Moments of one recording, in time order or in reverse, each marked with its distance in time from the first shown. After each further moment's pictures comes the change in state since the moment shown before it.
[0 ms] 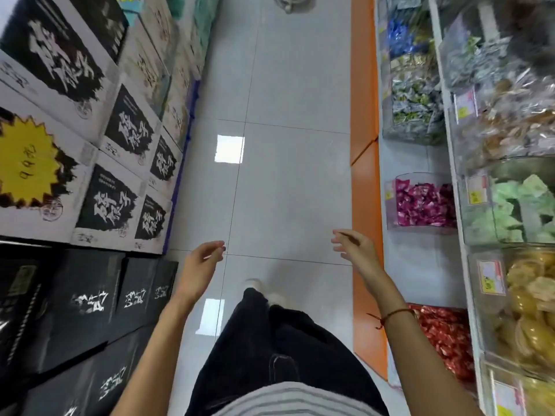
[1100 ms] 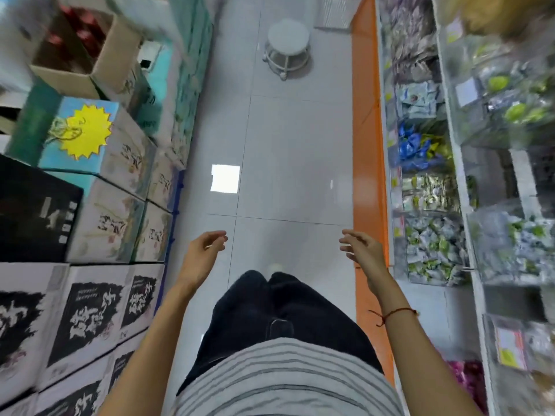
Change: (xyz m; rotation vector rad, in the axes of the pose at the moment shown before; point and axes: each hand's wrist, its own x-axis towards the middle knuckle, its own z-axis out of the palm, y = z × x) left_hand 0.474 0.390 -0.023 0.040 -0.028 0.036; right_hand 0.450 -0.380 -0.020 0.081 0.115 0.041
